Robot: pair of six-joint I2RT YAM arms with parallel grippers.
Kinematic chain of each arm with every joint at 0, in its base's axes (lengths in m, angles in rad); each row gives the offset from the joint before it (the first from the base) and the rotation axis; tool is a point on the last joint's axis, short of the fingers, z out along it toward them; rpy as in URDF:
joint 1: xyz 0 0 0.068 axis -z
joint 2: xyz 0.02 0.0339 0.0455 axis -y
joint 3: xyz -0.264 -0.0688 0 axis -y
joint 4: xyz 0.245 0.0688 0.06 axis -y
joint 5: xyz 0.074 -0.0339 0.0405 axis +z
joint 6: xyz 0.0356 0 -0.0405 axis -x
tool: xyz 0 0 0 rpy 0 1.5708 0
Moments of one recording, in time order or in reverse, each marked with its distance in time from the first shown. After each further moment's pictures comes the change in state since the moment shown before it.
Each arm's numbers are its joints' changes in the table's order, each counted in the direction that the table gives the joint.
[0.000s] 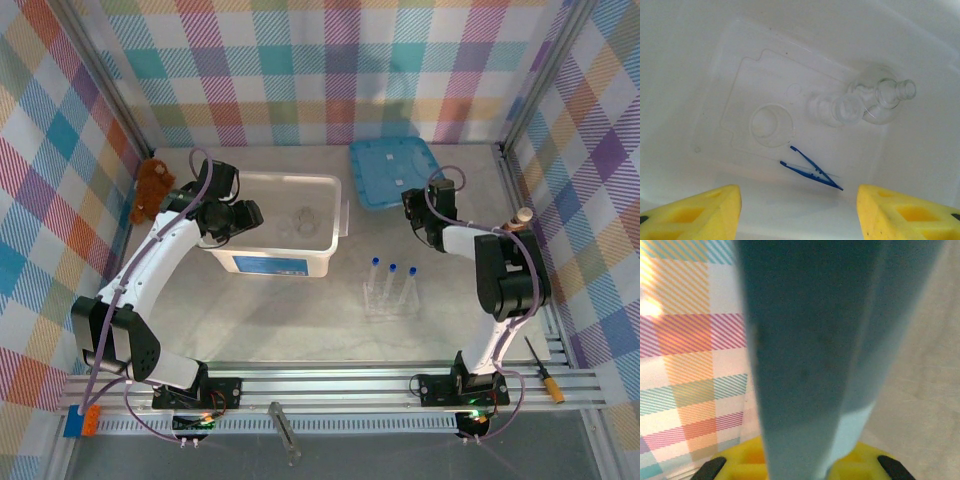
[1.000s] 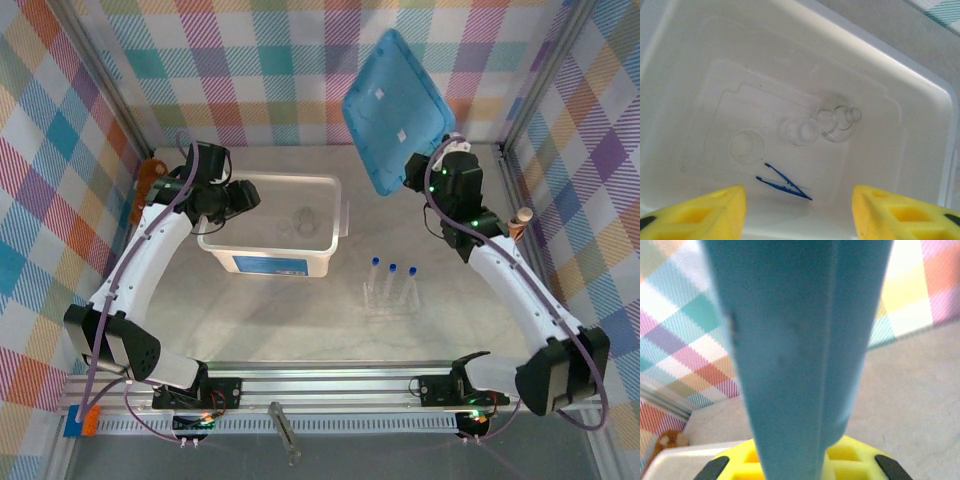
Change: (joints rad) left arm -0.009 0.000 0.170 -0.050 -0.026 0.008; right arm -0.227 0.571 0.206 -0.491 -0.290 0.837
